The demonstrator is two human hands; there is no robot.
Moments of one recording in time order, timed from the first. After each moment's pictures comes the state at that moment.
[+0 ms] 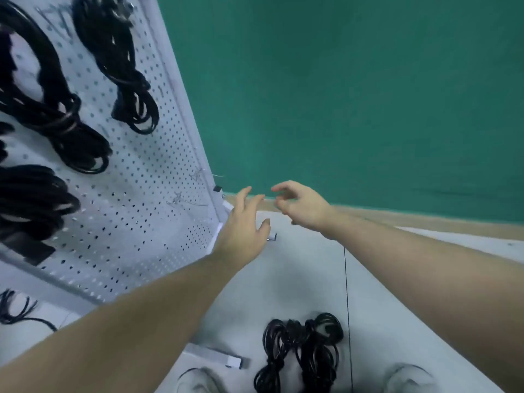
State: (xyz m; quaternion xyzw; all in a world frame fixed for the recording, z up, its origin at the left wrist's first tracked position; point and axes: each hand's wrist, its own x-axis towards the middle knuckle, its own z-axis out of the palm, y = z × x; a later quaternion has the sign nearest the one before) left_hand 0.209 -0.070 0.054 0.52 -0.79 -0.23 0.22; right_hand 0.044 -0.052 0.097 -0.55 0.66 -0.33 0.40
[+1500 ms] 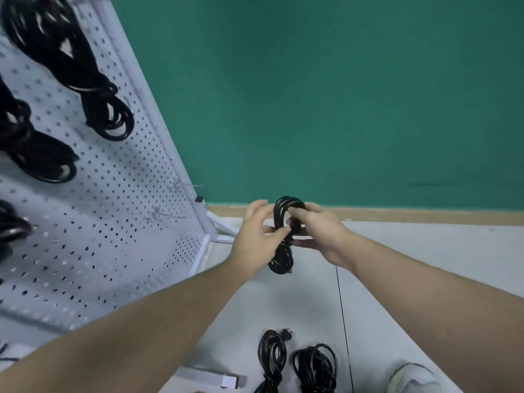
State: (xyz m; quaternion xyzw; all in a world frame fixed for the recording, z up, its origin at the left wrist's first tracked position) left_hand 0.159 -0.052 0.039 0.43 -0.69 -0.49 0.31; right_hand 0.012 -0.016 0.054 -0.28 0.62 -0.50 0.54
